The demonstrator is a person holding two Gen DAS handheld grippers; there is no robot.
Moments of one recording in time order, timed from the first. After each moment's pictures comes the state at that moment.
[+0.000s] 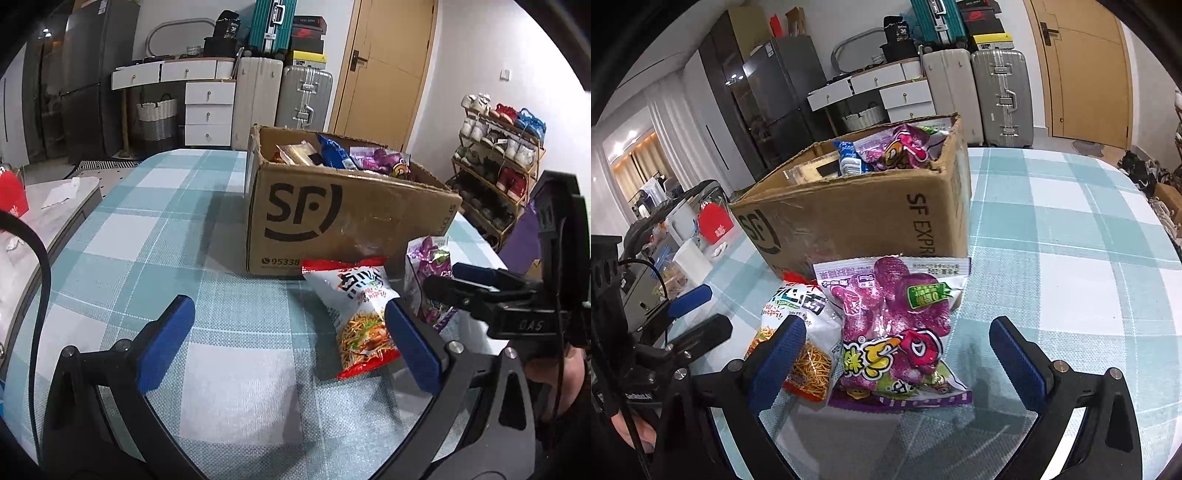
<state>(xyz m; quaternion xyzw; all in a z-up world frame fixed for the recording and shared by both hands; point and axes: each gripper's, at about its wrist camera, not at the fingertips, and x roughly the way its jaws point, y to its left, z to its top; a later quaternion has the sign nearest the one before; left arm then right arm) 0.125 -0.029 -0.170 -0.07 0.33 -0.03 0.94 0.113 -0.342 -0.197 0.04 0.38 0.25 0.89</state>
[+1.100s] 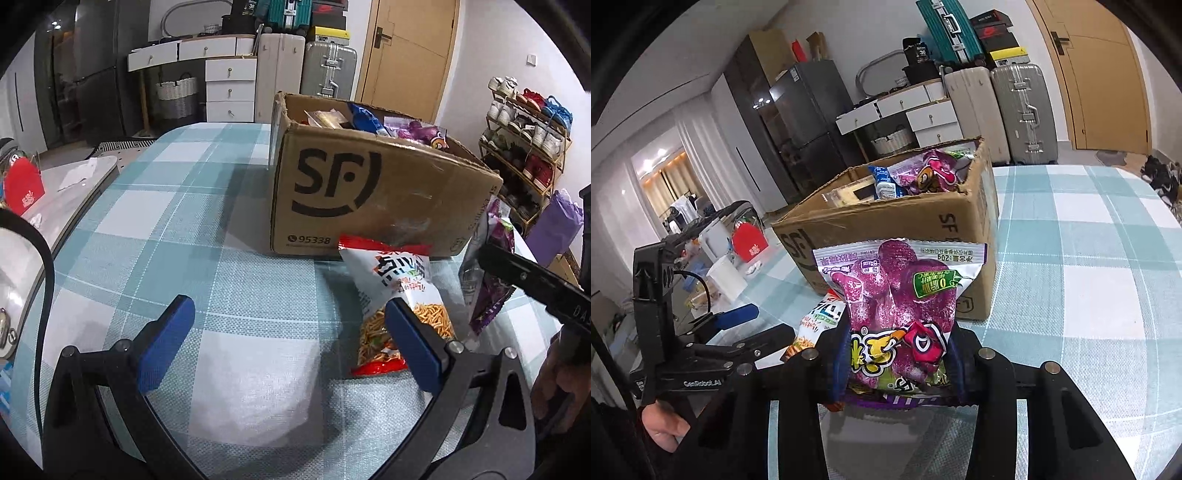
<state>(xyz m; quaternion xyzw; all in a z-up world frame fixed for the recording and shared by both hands) 0.152 -0.019 -0.195 -0.06 0.38 0.01 0.92 0.092 -0.353 -0.189 0.09 0.34 0.31 0.89</state>
